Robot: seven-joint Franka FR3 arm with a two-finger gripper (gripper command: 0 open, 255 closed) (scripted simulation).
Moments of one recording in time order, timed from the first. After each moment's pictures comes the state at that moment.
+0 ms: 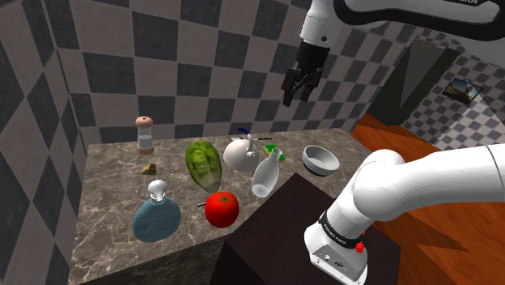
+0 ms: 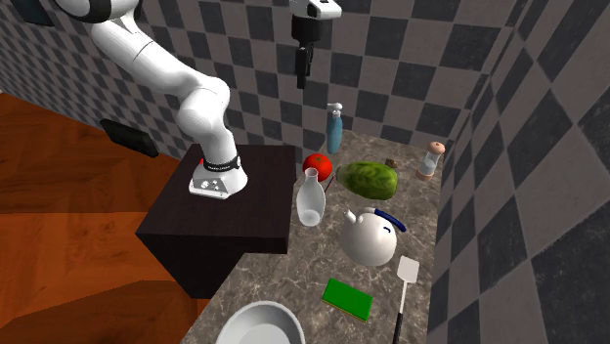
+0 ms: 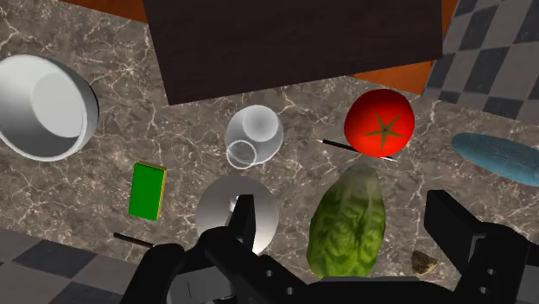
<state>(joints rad) 0.02 -0.77 0.01 -2.39 0.00 1.57 0.14</state>
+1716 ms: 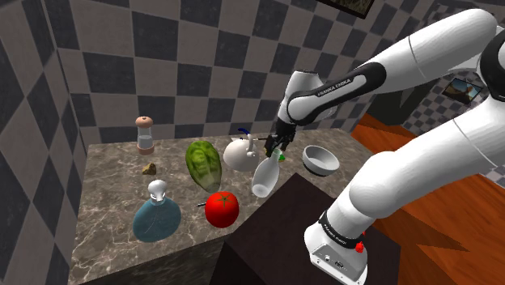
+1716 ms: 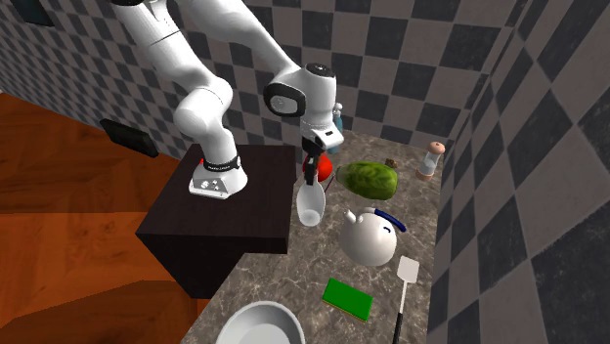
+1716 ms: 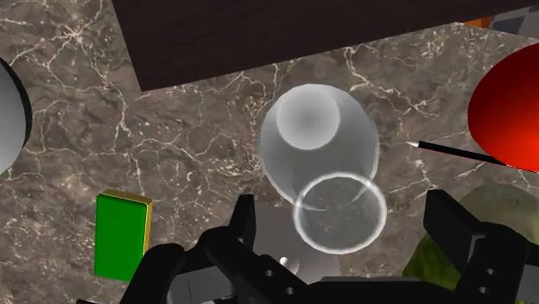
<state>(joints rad) -0.09 -0.38 -0.20 -2.84 -0.13 2.43 -0.02</state>
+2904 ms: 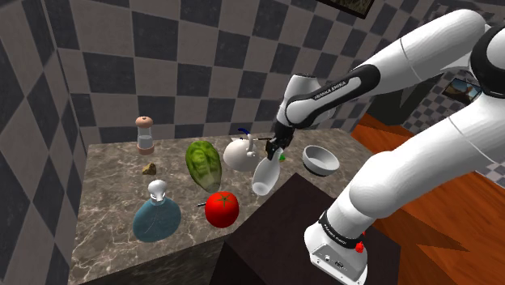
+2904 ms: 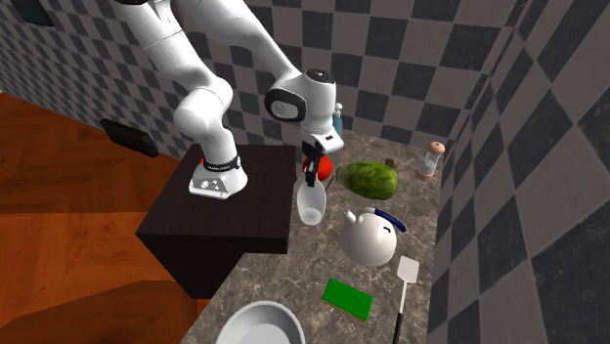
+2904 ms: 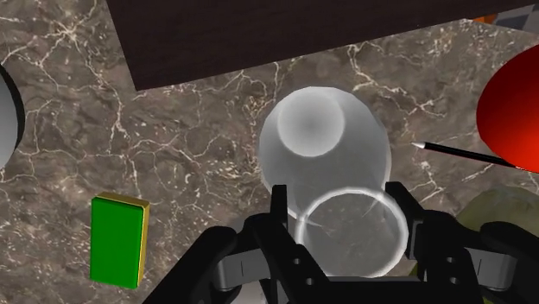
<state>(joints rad) -0.09 -0.34 -0.21 -2.84 -0.13 2.48 -0.02</state>
